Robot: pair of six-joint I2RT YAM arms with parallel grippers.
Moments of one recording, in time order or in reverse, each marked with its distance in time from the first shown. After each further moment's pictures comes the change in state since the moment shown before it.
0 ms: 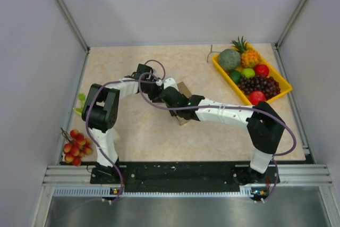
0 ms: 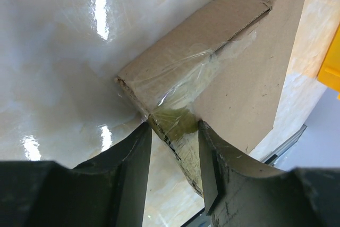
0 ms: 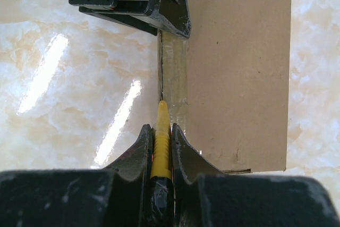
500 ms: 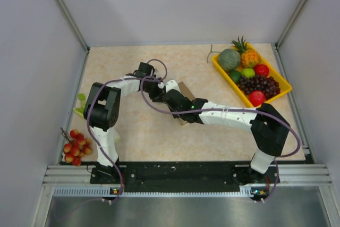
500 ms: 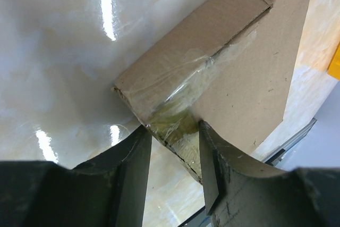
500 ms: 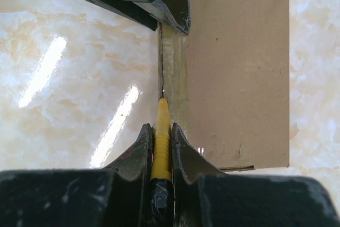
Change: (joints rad) left arm -0.006 0.029 0.057 -0.069 -0.007 0.050; right arm 0.008 -0.041 -0.079 0.060 0.000 -0.034
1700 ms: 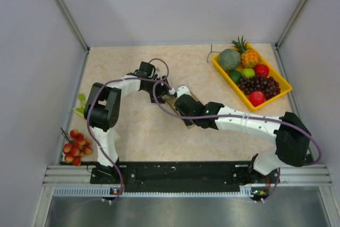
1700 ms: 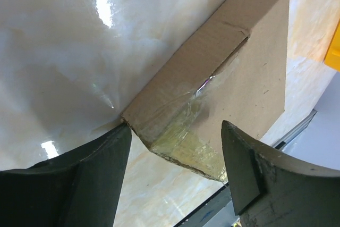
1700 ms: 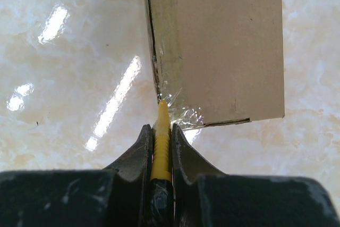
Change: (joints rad) left arm -0.012 0.006 0.018 -0.017 0.031 0.015; right arm 0.011 -0.220 -0.135 -0.167 -0.048 0.033
